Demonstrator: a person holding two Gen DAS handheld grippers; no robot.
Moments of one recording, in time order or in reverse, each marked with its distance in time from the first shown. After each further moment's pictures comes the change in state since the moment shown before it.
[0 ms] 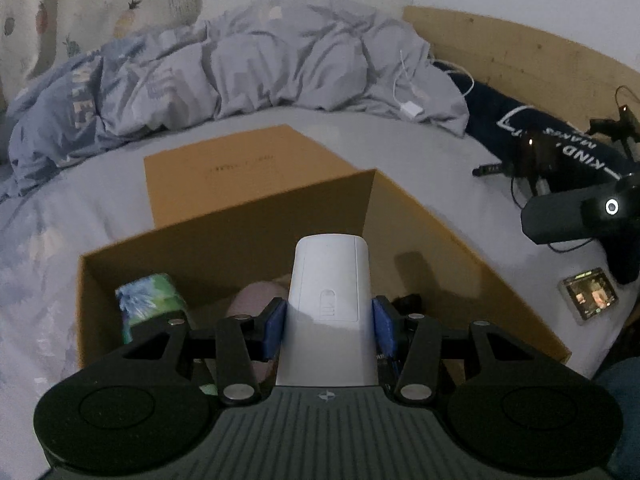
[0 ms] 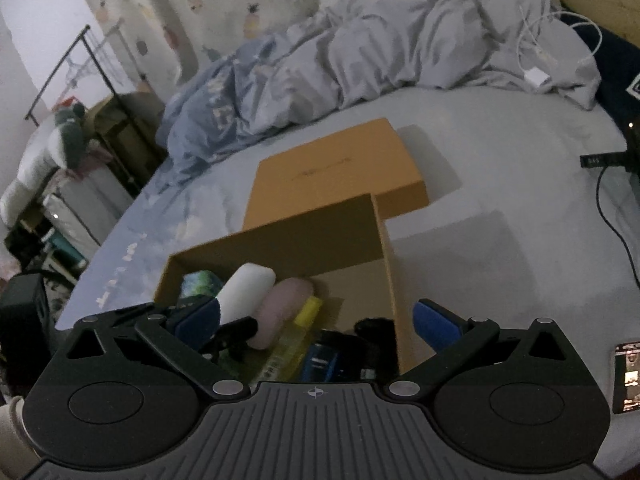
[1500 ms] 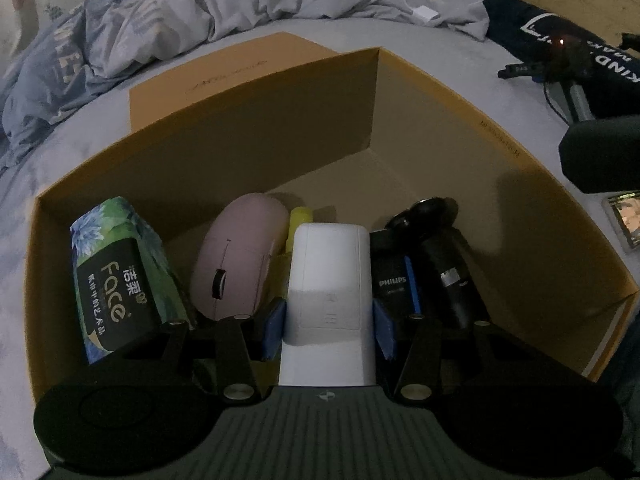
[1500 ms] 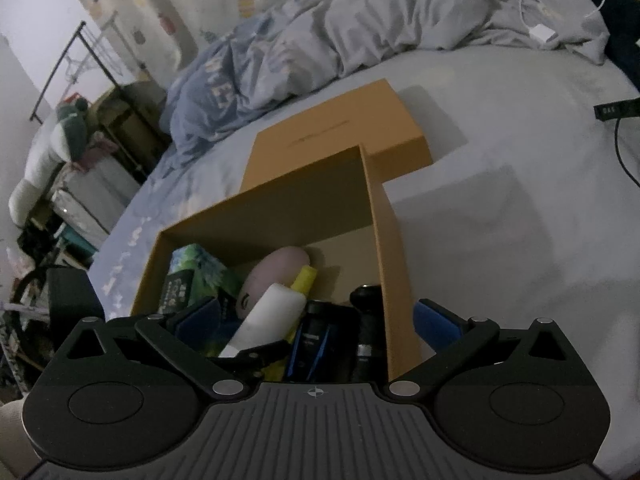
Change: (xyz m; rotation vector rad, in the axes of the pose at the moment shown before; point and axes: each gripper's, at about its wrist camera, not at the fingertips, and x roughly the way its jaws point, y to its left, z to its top) left arm 0.047 -0.020 -0.020 0.059 0.259 0.086; right arm 0.027 -0.032 -0.019 0.051 0.067 0.067
